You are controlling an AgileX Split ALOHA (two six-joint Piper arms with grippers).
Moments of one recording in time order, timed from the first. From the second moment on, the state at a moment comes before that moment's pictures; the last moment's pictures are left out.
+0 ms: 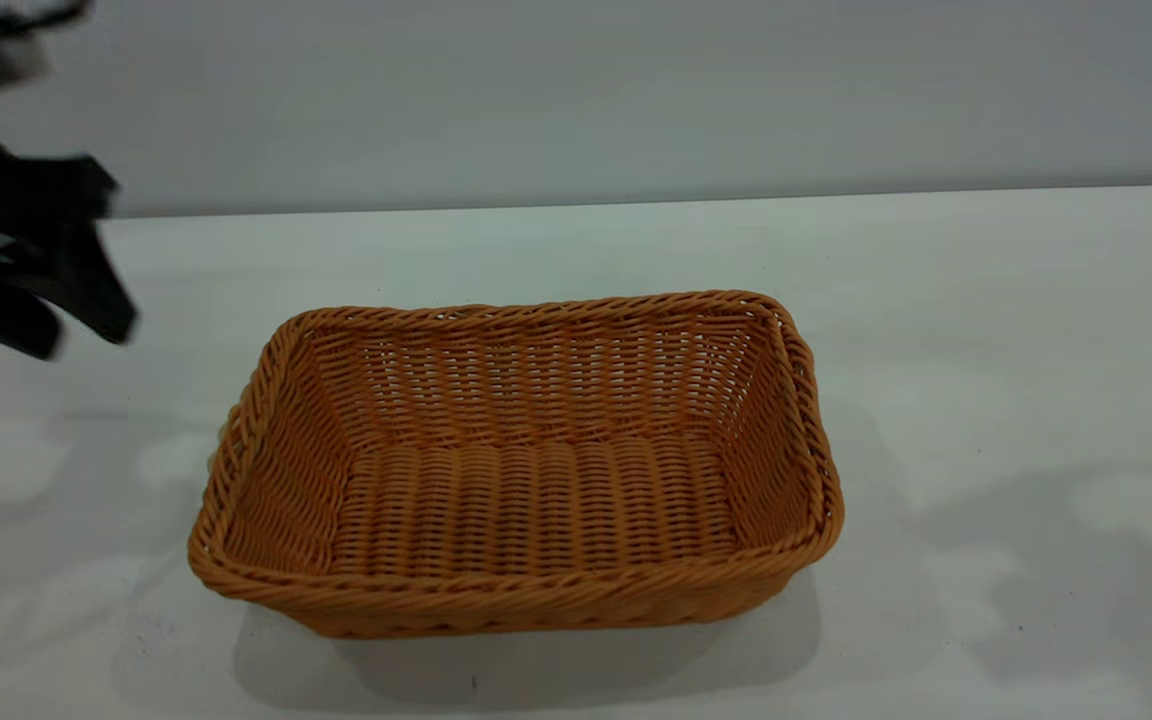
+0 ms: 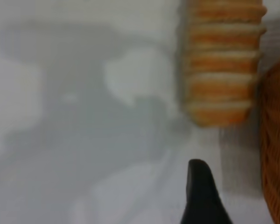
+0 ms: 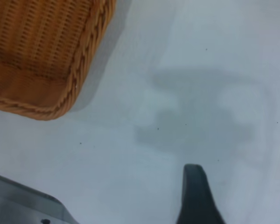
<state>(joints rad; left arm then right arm) 0.04 1.88 -1.04 -0.49 0.49 0.41 0.23 1.42 -1.10 0.08 0.94 -0.18</state>
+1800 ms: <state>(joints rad) 0.04 2.23 -1.11 -1.16 0.38 1.18 0.23 1.42 -1.10 0.08 0.94 -0.16</state>
